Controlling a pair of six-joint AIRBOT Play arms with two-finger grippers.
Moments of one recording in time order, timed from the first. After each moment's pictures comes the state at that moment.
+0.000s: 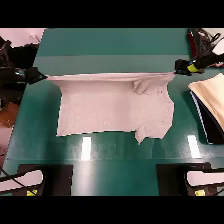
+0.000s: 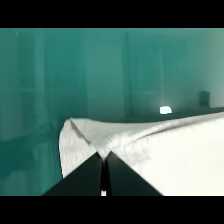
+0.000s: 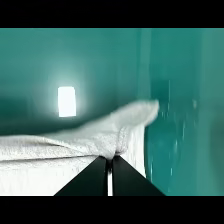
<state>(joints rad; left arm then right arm) 0.29 -1.38 1.26 0.82 -0.96 -1.09 -0.07 -1.54 1.59 -1.39 1.11 1.62</state>
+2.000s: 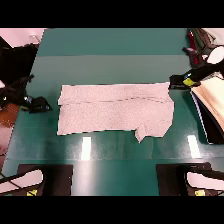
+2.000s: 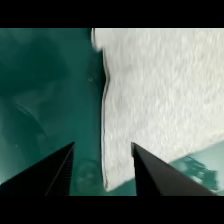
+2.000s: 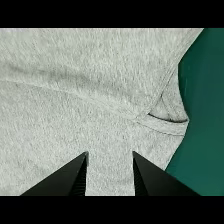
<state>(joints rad) 0.36 -1.30 0.99 1.09 -1.33 -1.19 -0.01 -1.37 1.42 -1.38 1.36 1.57</state>
